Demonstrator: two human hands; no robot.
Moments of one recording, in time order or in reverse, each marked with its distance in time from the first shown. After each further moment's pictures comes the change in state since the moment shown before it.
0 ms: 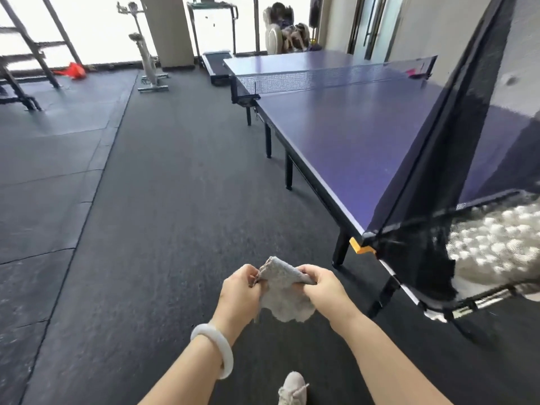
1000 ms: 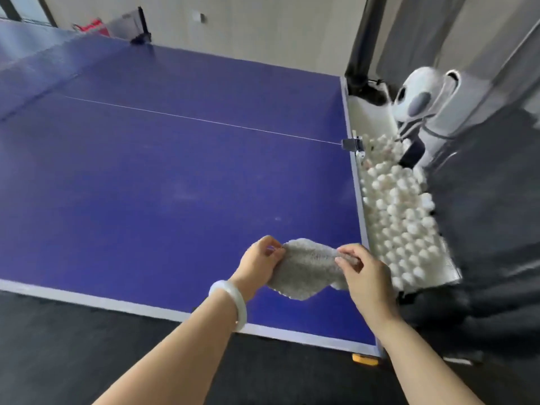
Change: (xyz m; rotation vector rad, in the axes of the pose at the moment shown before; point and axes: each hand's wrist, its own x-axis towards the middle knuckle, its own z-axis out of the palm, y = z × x) left_hand 0.595 0.277 0.267 0.063 -1.145 0.472; right_hand 0.388 -0.061 -0.238 -0.281 1.423 0.361
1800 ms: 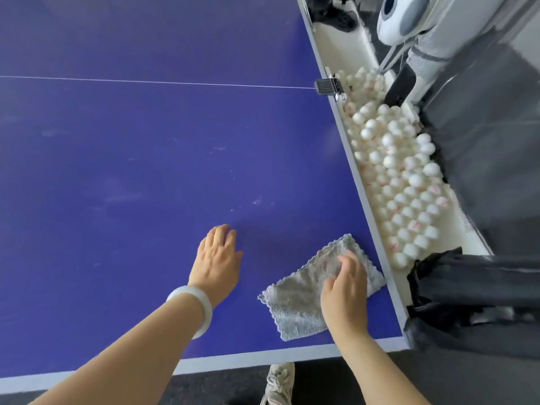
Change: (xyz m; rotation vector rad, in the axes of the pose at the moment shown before) left_hand 0.107 -0.093 -0.012 0.930 -0.063 0.340; right_hand -0.007 0.089 0.129 -0.323 0.103 0.370
